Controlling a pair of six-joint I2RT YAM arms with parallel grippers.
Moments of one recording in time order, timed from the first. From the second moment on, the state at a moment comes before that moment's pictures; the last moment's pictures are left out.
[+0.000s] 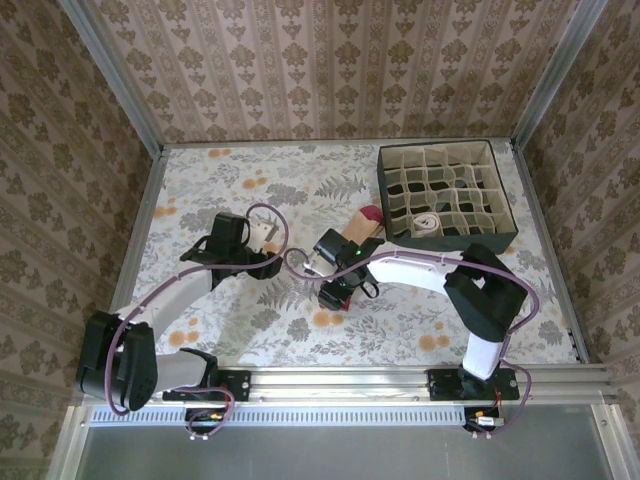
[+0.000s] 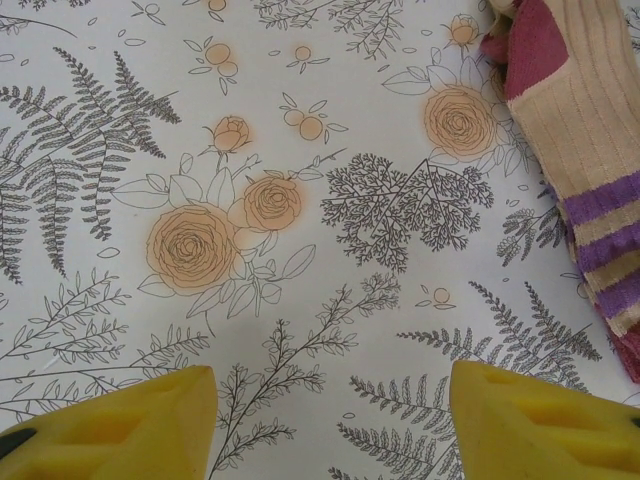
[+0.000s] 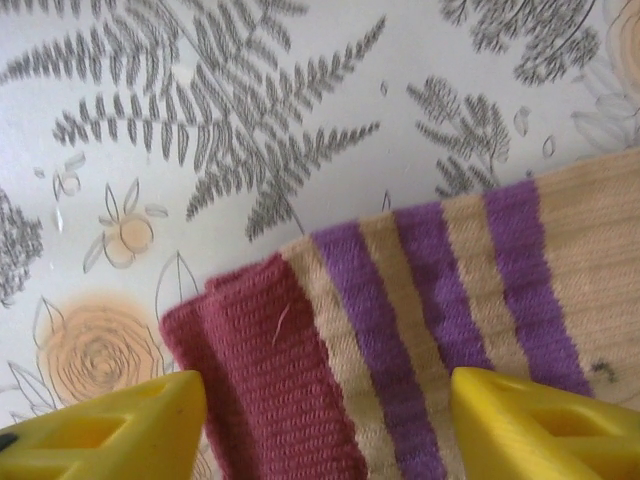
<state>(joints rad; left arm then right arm) -0.38 1.24 0.69 -0.35 0.25 0.12 0.85 1.78 1.14 -0.59 -0.06 -0.16</state>
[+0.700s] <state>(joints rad) -0.40 1.22 0.68 -0.33 0.30 0.24 0.85 1.82 1.12 -0.64 -0.02 -0.35</state>
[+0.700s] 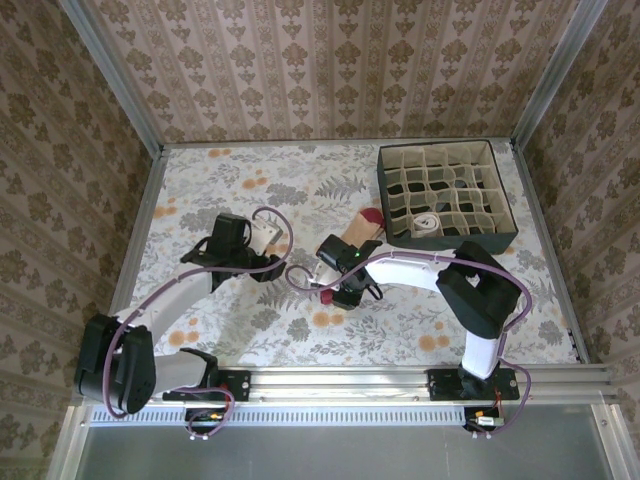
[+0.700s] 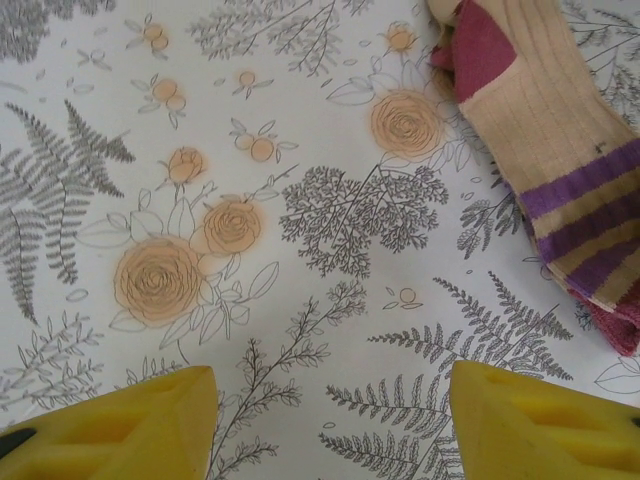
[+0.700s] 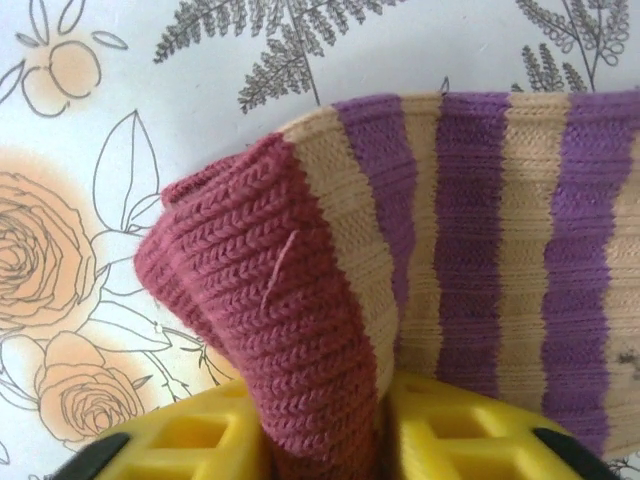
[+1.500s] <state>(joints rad) -0.81 1.10 0.31 0.24 0.34 0.81 0.57 1.85 1.23 -0.89 -0.56 -0.36</state>
